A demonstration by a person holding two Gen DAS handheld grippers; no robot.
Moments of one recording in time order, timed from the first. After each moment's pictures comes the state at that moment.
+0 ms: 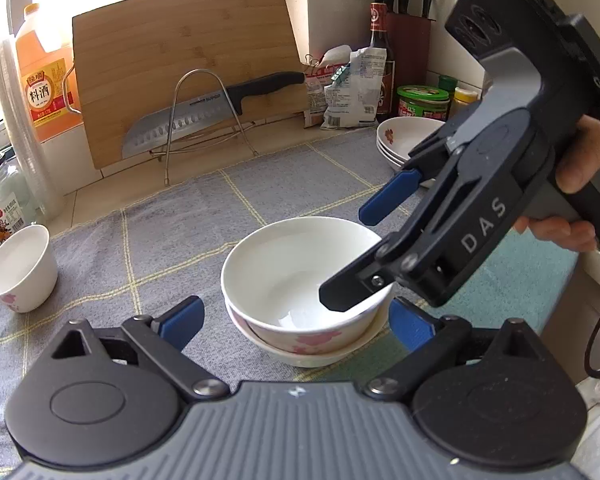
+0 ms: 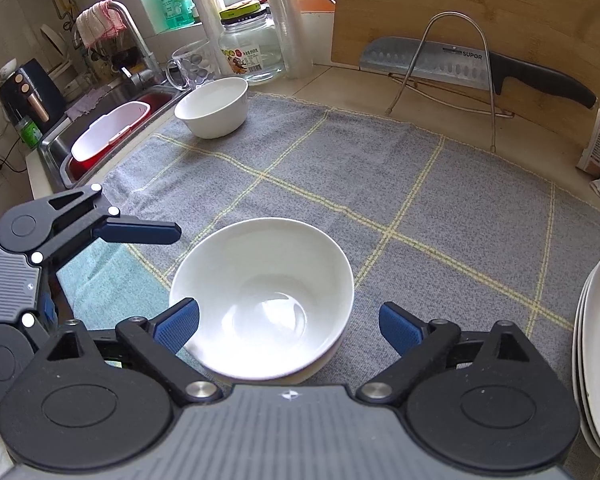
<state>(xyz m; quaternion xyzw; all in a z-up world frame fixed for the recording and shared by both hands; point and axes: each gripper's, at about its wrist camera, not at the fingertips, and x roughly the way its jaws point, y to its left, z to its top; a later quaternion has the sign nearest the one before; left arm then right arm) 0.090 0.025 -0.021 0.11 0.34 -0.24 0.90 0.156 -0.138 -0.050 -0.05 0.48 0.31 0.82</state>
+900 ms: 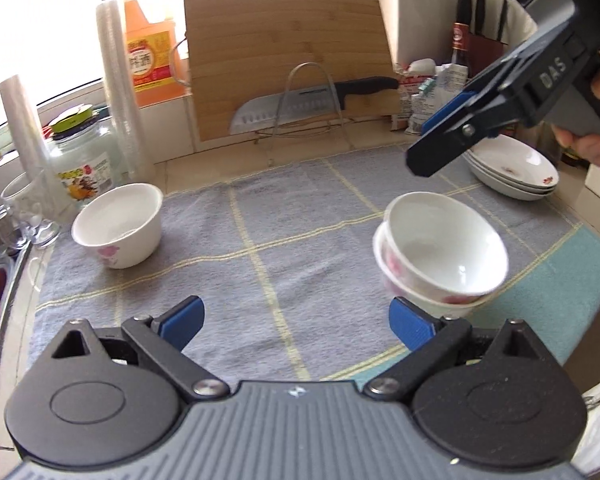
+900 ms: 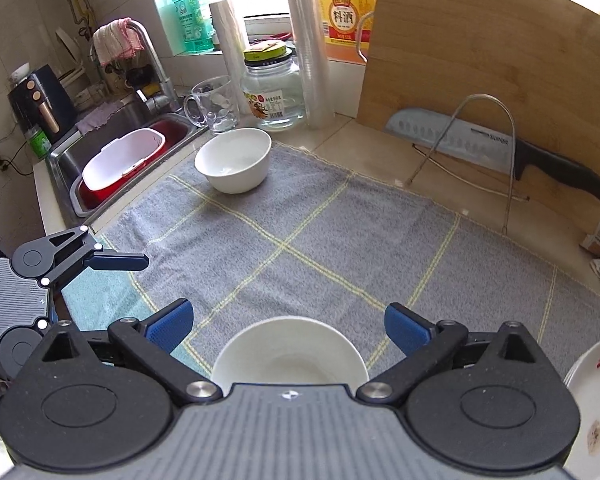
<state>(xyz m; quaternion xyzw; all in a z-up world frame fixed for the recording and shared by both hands) 0.097 0.130 -0.016 0.09 0.34 -0.15 0.92 0.193 -0.084 0.008 -0.08 0.44 0.33 0.83</state>
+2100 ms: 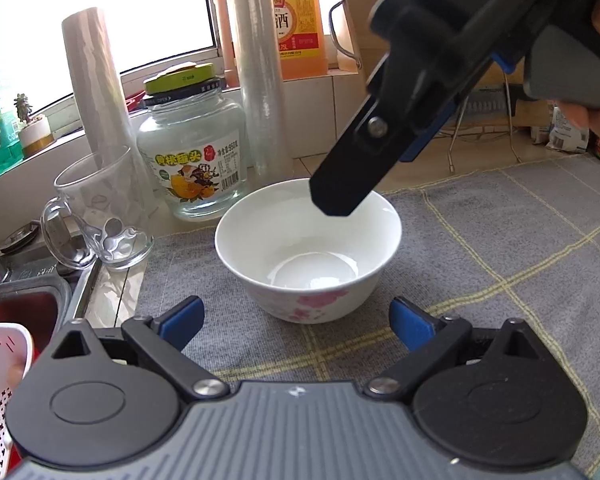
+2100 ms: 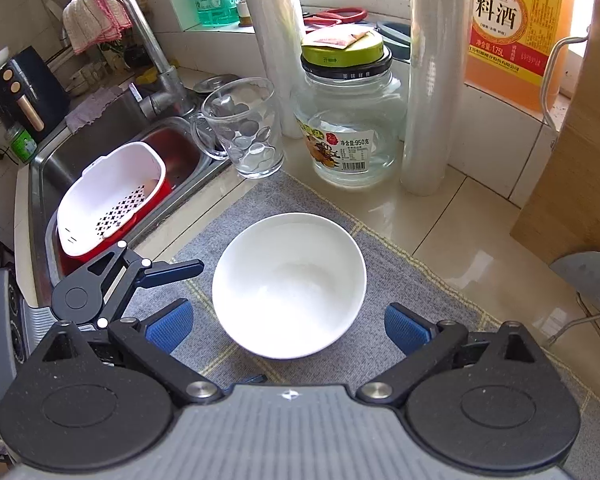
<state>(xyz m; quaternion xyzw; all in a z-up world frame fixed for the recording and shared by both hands) 0.228 0.258 -0.073 0.09 0.31 -0.09 0.94 0.345 0.120 -0.043 -0.10 0.49 0.36 0.79</state>
